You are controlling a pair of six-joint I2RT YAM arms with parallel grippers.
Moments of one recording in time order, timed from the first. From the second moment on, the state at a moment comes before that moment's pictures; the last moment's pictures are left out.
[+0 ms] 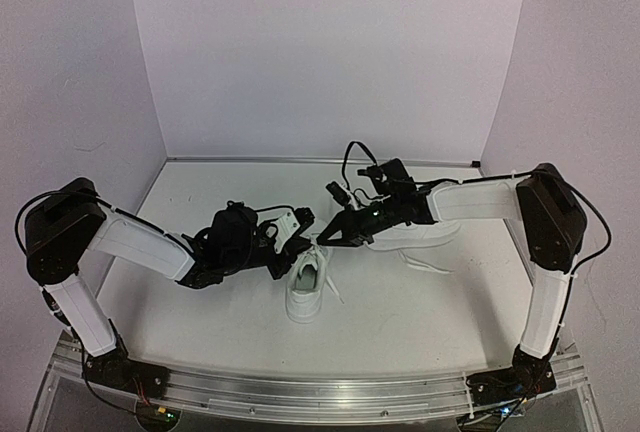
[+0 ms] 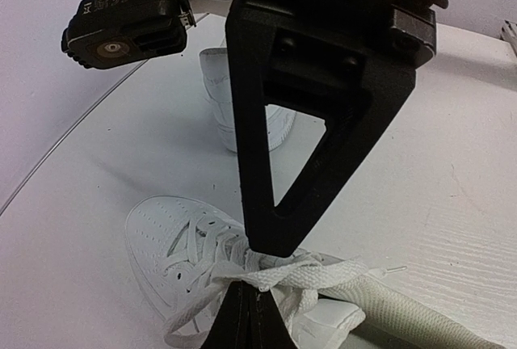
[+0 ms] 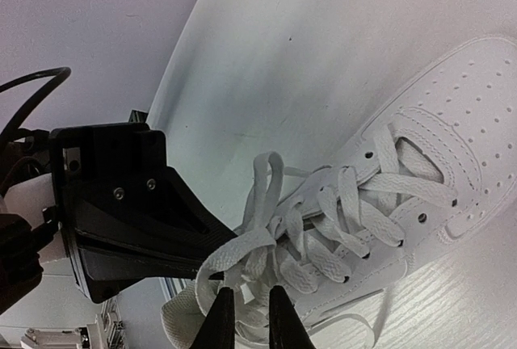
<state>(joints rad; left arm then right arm) -0.91 1.70 0.74 0.61 0.10 0.25 0.67 1.95 1.30 -0.12 -0.79 0.47</state>
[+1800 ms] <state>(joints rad) -0.89 1.71 0.74 0.66 0.15 0.25 0.65 1.94 1.26 -0.06 -0.84 0.51</state>
